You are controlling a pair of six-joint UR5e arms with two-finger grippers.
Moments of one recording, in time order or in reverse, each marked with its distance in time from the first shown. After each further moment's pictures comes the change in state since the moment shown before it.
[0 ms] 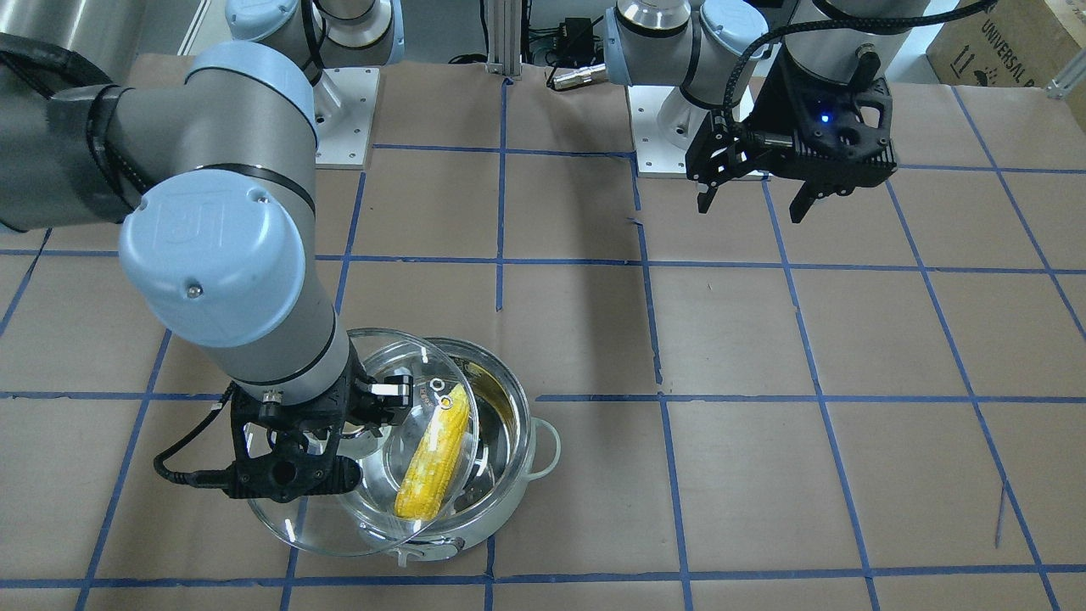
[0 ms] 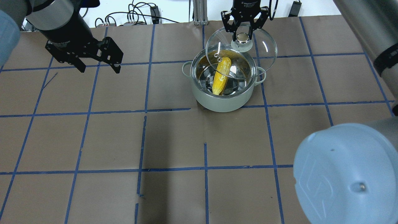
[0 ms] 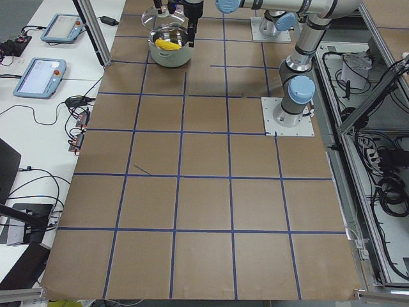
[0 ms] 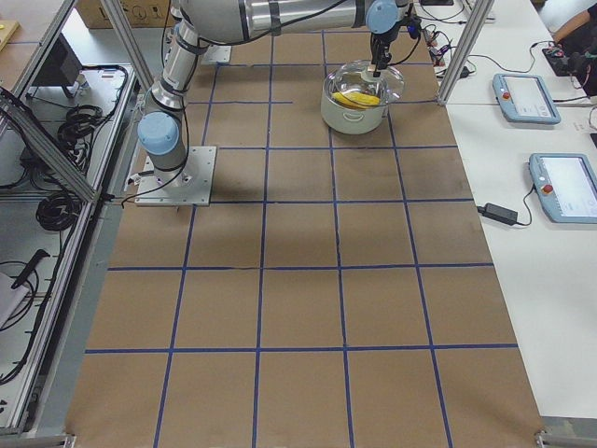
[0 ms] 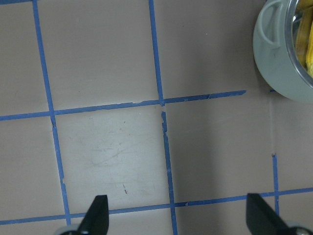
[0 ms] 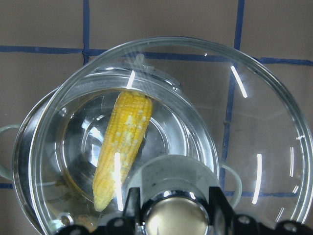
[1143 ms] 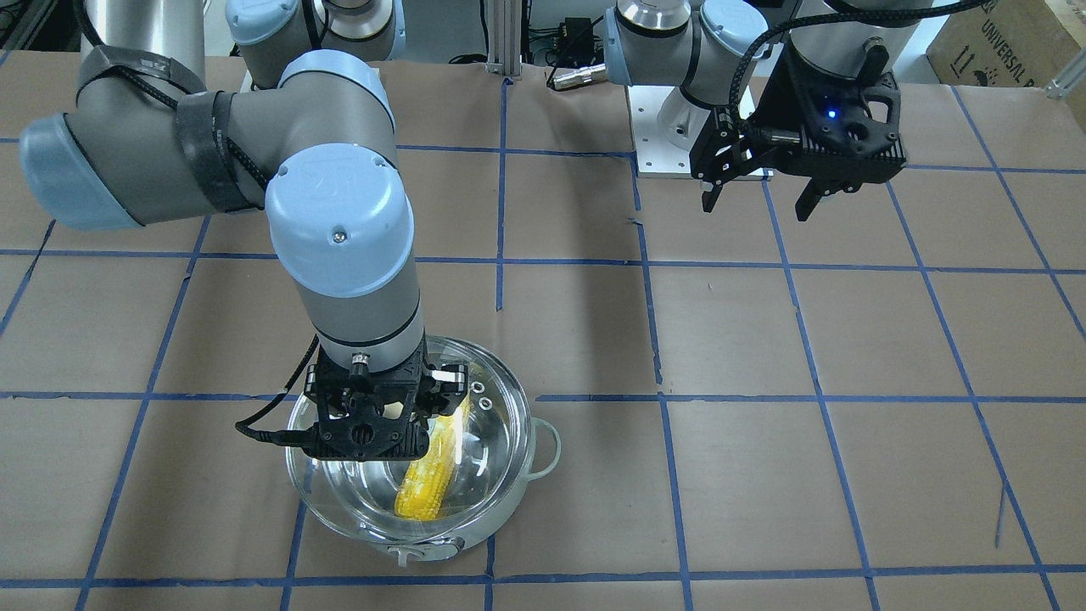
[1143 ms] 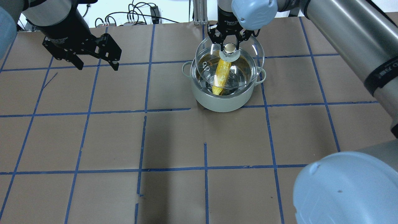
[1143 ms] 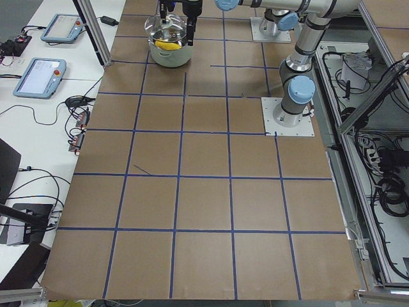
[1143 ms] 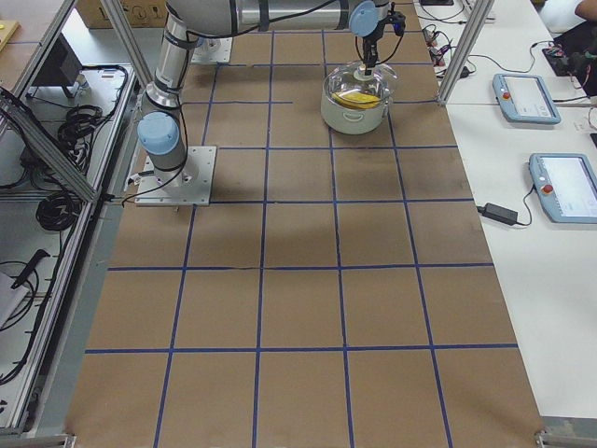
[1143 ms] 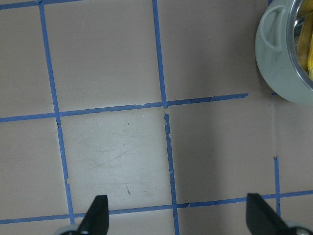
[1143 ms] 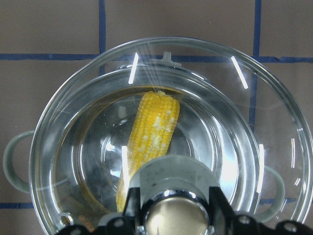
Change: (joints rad) left arm 0.000 -0.006 0.019 -0.008 0.005 -0.007; right arm 0.077 -0.032 0.132 -0.165 -0.043 0.111
